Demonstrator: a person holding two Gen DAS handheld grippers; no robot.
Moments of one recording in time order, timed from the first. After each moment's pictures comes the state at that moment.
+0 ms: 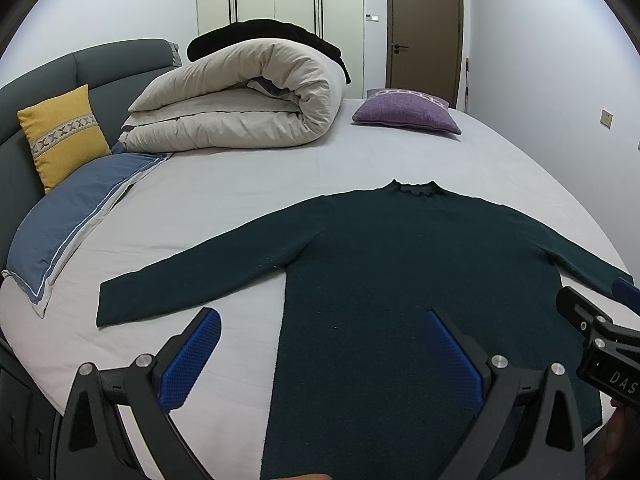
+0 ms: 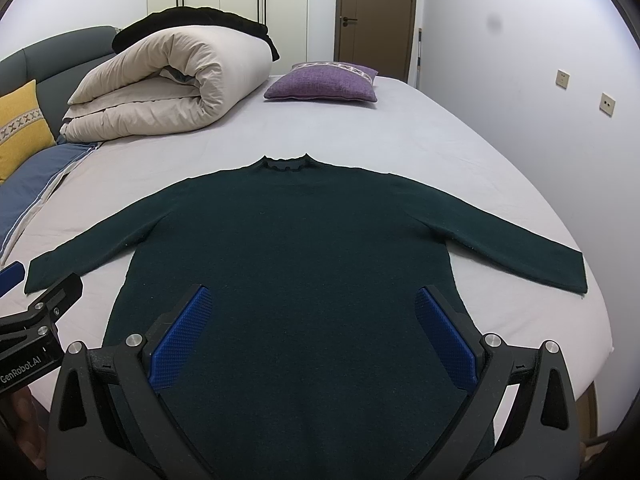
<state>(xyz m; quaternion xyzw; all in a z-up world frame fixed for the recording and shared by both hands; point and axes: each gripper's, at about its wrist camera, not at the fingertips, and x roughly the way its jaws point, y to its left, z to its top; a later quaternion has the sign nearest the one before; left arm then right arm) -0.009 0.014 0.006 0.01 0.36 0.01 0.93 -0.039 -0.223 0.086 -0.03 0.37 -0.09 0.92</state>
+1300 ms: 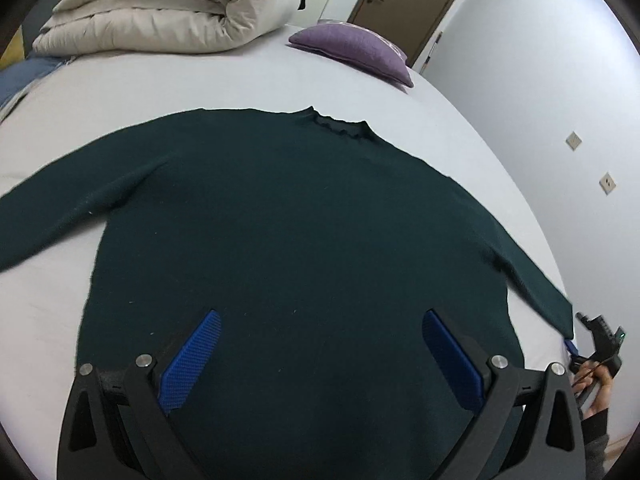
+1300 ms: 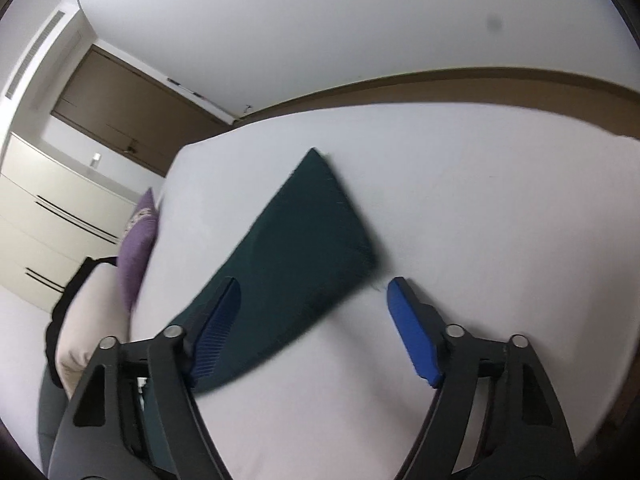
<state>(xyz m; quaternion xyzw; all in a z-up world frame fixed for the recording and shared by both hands) 0.102 -0.057 -0.080 -0.14 0.47 -0.13 0.86 -0.131 -0.750 -0.018 0.48 0.23 -0.25 0.81</state>
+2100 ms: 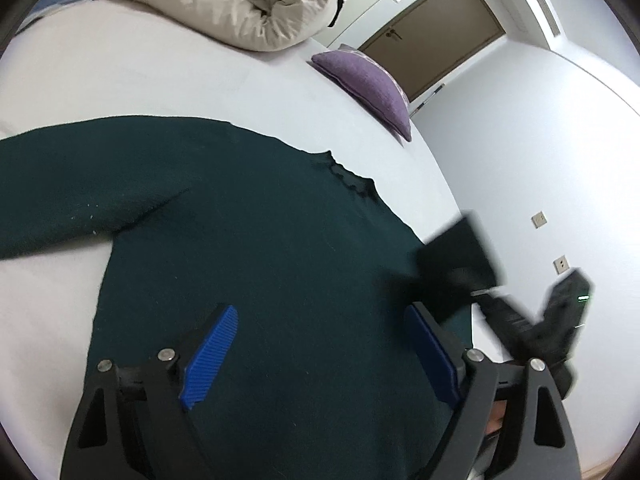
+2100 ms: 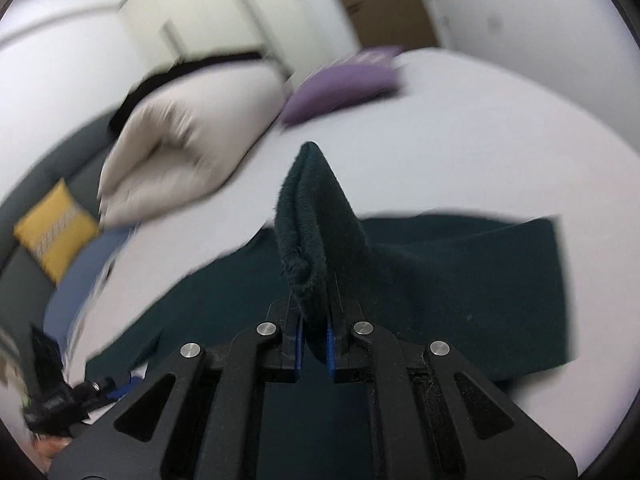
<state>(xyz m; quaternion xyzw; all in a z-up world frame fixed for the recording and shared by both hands) 0.140 0.024 -0.081 -0.30 0.44 -0.17 0.83 0.129 -0.354 0.021 0.14 0.38 0.06 0.91</state>
